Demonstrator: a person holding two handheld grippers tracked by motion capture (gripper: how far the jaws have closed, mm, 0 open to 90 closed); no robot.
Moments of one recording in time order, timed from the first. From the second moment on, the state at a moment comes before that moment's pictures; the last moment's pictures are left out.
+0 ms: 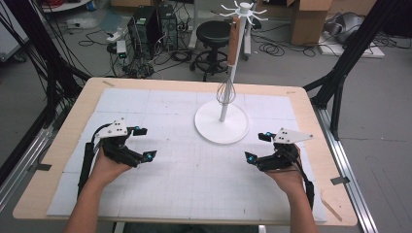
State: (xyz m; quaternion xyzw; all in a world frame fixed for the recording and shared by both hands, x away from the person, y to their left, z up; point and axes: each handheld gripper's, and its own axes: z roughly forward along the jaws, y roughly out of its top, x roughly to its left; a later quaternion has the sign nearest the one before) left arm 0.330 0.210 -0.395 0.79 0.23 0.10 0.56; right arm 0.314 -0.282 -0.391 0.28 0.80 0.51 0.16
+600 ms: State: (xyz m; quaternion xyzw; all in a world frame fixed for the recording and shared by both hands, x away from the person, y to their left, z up) left arm 0.331 0.210 -0.395 0.79 0.23 0.11 0.56; right arm 0.314 -0.281 -0.391 0.28 0.80 0.51 0.16
